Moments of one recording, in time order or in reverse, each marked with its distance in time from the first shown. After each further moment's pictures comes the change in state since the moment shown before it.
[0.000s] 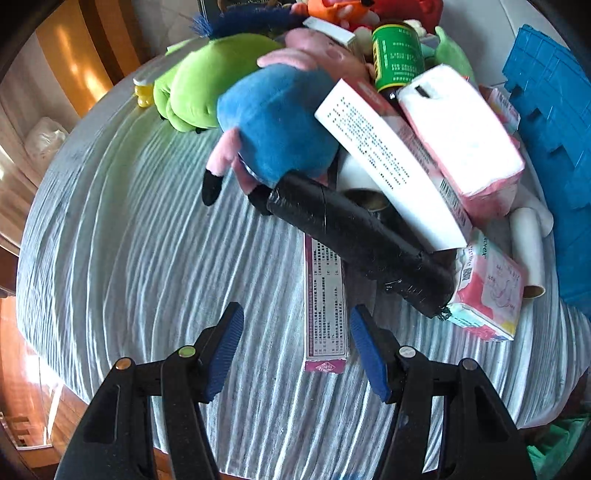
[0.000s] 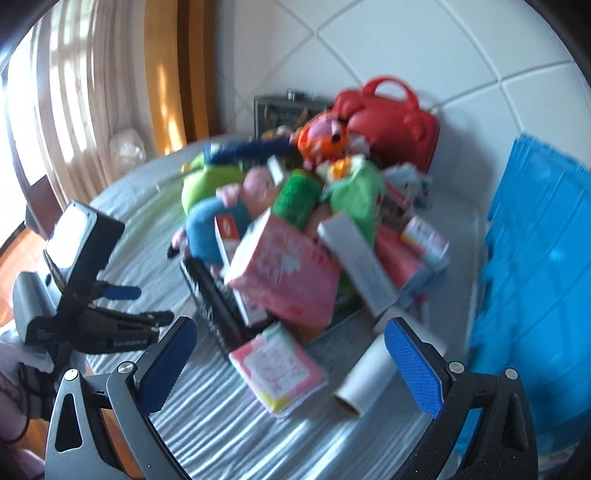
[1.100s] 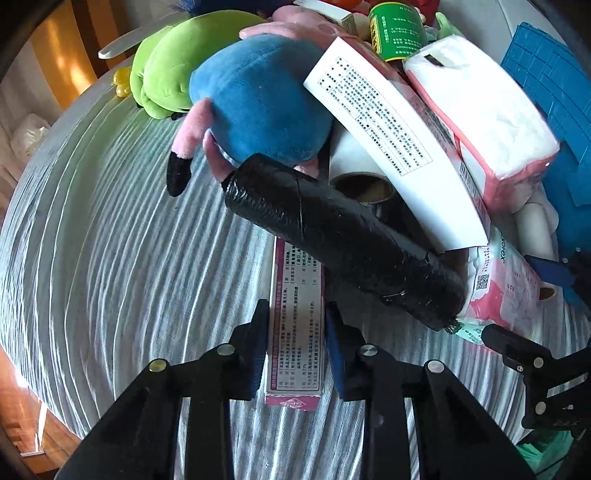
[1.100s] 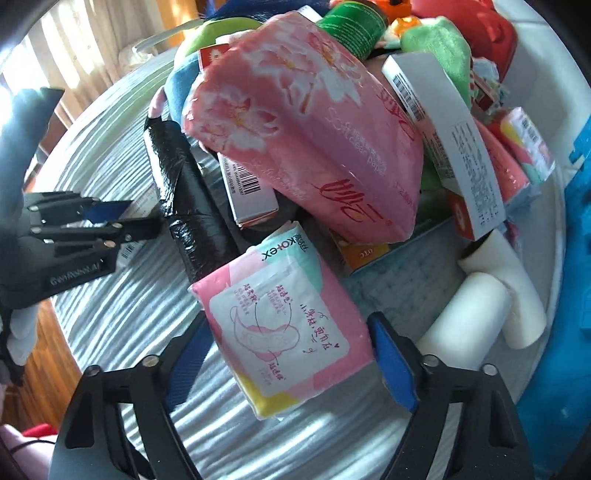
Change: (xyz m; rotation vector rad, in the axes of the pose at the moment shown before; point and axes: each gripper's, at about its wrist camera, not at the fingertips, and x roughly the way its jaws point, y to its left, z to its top) left arm 0.029 -0.015 -0.040 -0.007 -0.014 -0.054; right arm 0.107 0.004 -0.035 -0.101 0.329 0.101
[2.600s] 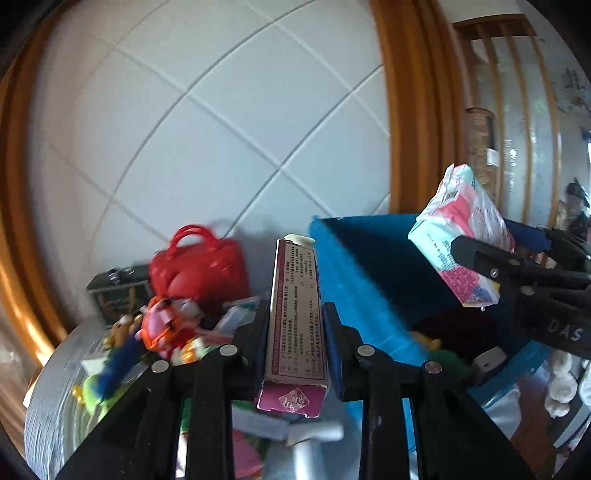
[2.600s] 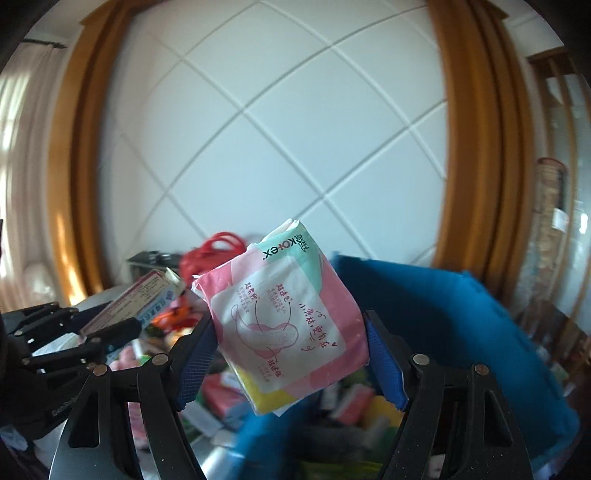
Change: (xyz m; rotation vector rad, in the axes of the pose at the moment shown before) left arm -0.311 -0.254 0.117 0.414 -0.786 -0.253; right arm -0.382 -0.133 -0.054 0.422 -0.817 -0.545
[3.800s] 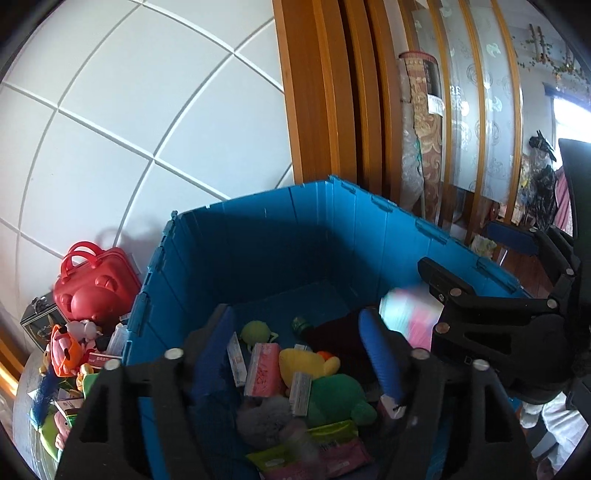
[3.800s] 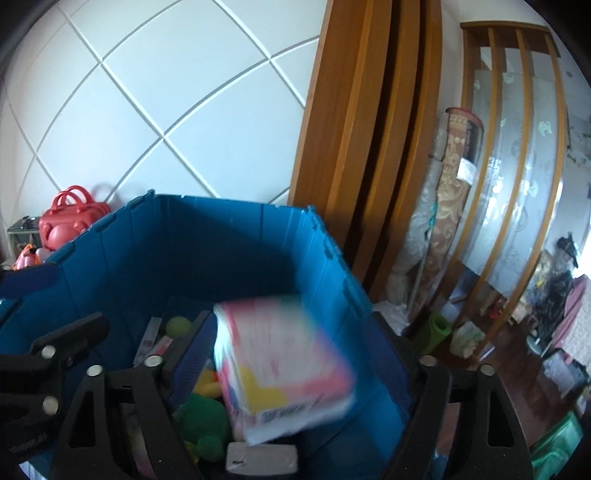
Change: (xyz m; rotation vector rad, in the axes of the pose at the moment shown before) left arm 0.105 -0.223 0.034 0.118 0.136 -0.131; right arm 0.047 -0.219 -0.045 0.017 0.177 -0.350
